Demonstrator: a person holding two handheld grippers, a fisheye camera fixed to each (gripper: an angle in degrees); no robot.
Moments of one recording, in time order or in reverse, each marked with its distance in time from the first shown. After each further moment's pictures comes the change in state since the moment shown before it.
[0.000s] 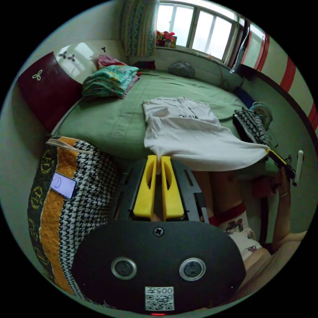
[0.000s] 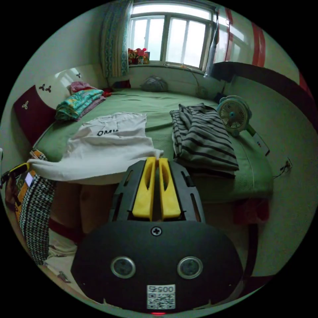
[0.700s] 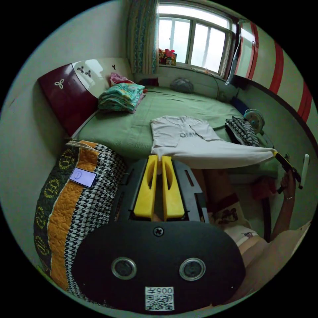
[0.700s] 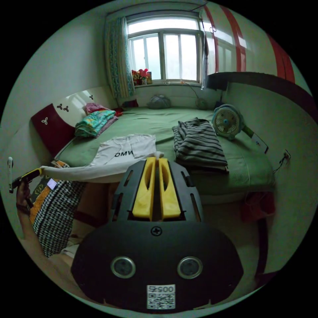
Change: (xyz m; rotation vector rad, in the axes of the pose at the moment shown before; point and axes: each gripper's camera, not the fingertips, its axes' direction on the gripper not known) left arm -0.010 0.056 -0.163 0.164 0.010 -0.013; right arm 0.030 0.048 -0.150 0.118 -0.089 0.051
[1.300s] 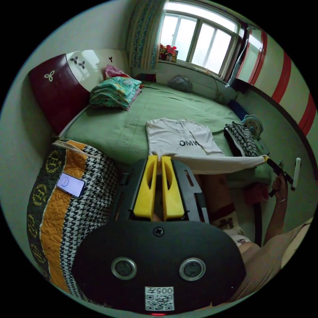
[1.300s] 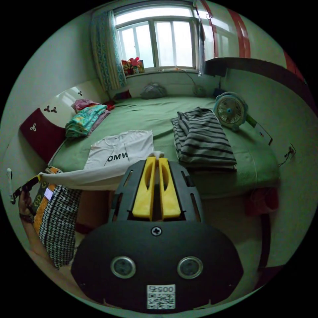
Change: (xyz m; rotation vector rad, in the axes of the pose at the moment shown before) left arm -0.024 -0.096 0.087 -0.052 0.027 -0.014; right arm -0.004 -0.064 0.093 -0.115 0.010 0.064
